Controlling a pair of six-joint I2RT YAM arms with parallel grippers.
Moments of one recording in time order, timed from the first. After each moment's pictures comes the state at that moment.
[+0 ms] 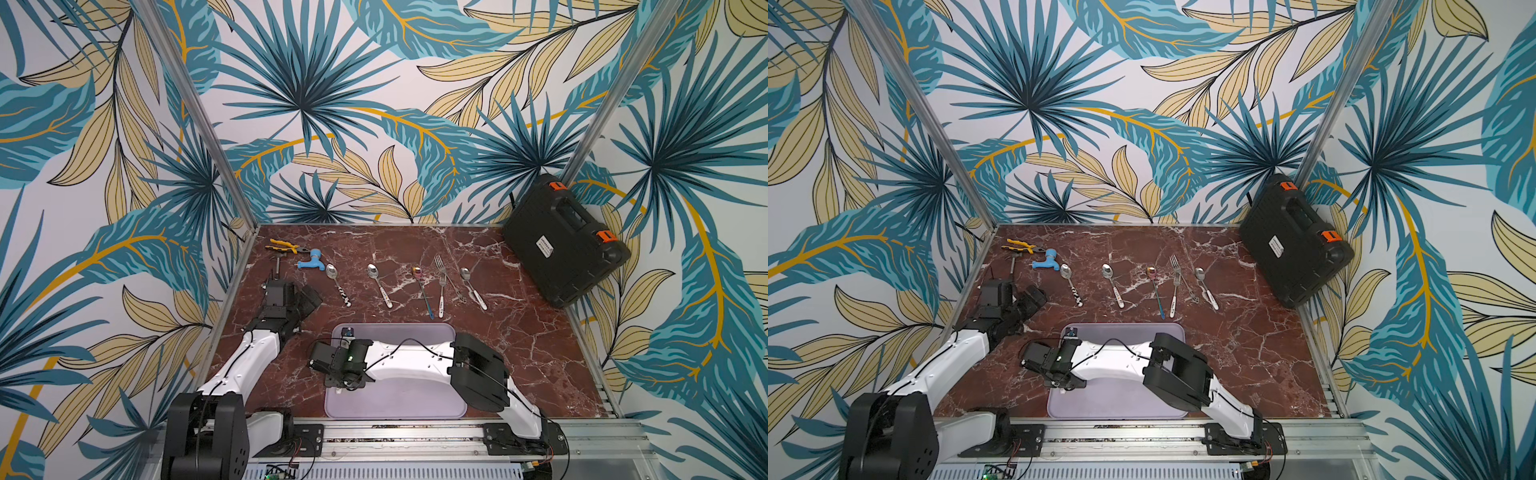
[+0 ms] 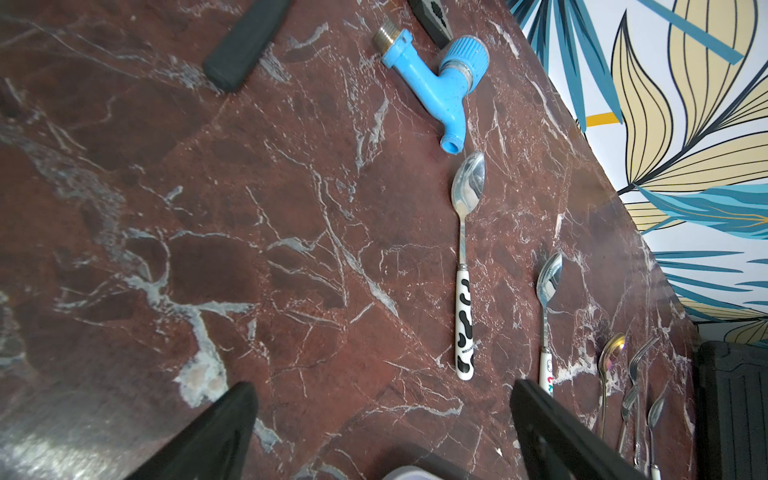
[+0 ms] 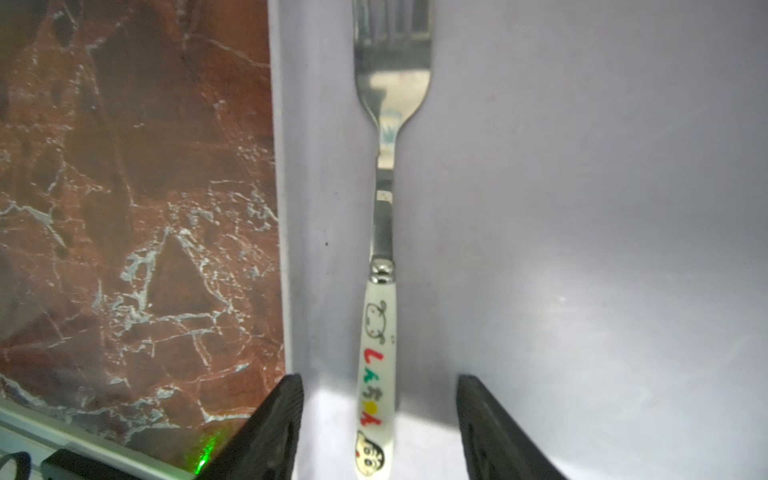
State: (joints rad) left arm -0.01 1.19 0.63 -0.20 0.05 -0.82; right arm 1.28 2.20 1.72 -0.76 0.18 1.26
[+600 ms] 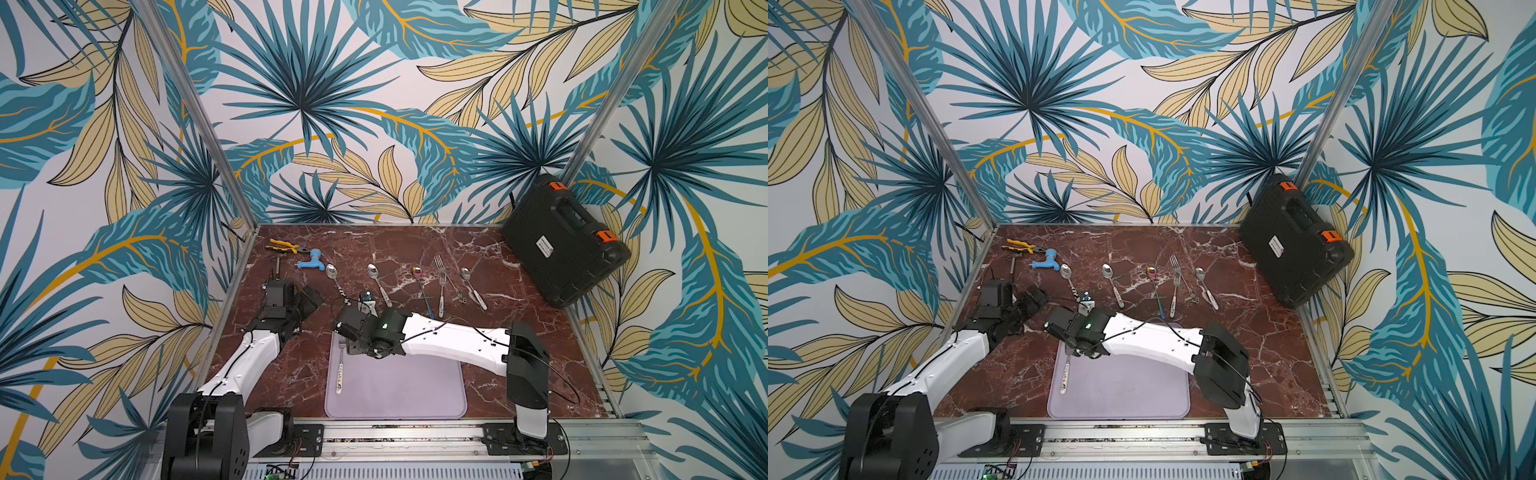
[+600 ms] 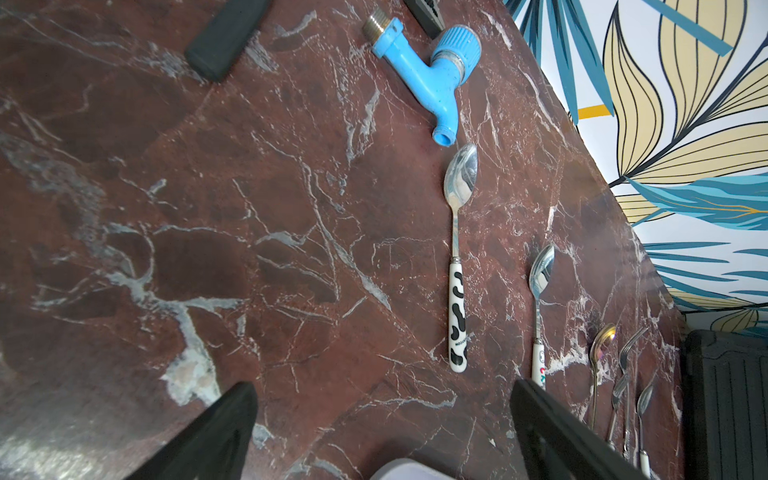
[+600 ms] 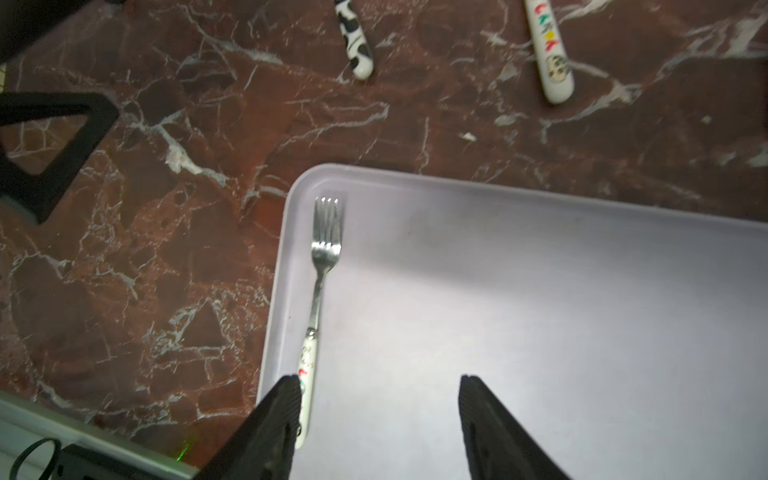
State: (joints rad) left arm -0.01 1.19 0.62 -0.19 0.09 -0.82; right arm 1.13 1.95 1.67 -0.88 0.34 0.95
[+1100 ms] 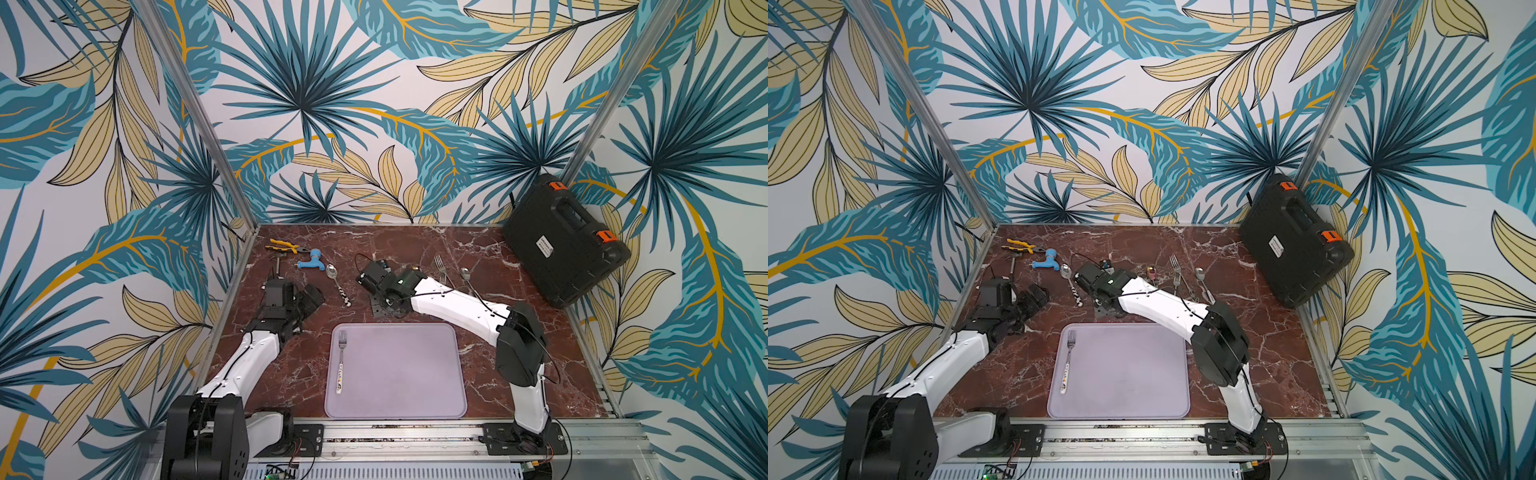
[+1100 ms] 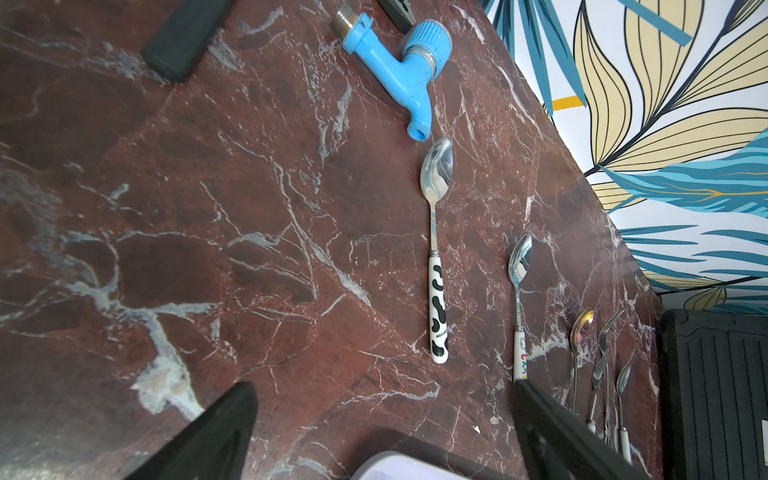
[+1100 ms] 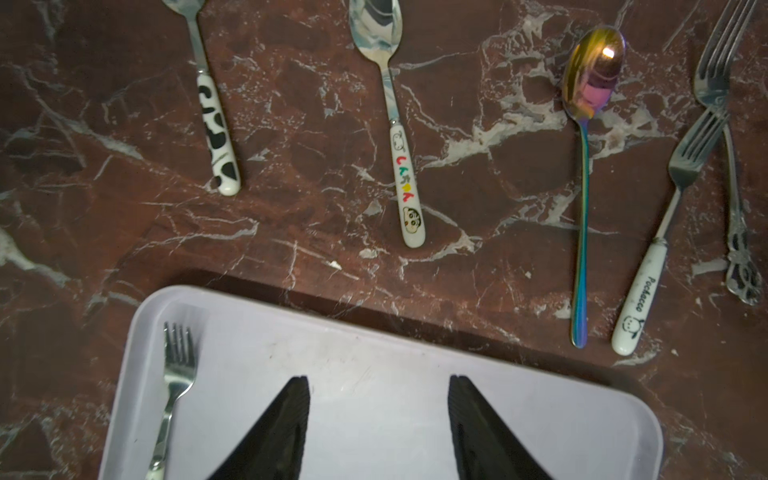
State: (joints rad) left arm -0.01 1.18 0.62 -0.17 0.13 -0.80; right arm 0.87 2.06 1.79 -0.94 0.31 0.61
